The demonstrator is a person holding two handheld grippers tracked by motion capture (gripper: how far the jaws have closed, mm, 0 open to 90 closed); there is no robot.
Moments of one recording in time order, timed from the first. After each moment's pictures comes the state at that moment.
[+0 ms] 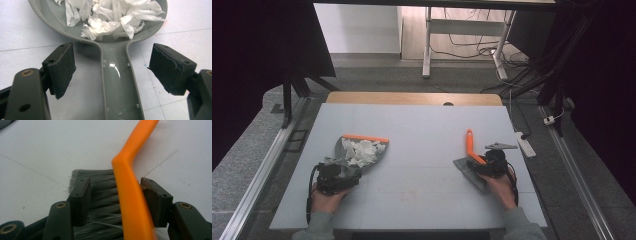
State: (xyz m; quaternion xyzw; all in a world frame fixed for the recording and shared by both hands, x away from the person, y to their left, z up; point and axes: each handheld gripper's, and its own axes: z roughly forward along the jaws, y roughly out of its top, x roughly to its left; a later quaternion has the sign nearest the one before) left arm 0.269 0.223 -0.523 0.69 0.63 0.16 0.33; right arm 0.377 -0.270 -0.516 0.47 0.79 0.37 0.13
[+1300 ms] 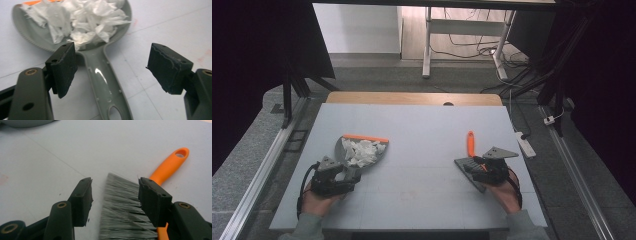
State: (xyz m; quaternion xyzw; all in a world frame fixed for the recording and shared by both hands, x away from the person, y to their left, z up) left arm 0.254 0.231 -0.505 0.76 0.52 0.16 0.37; right arm 0.341 -0.259 -0.492 0.35 0.82 0.41 0.17
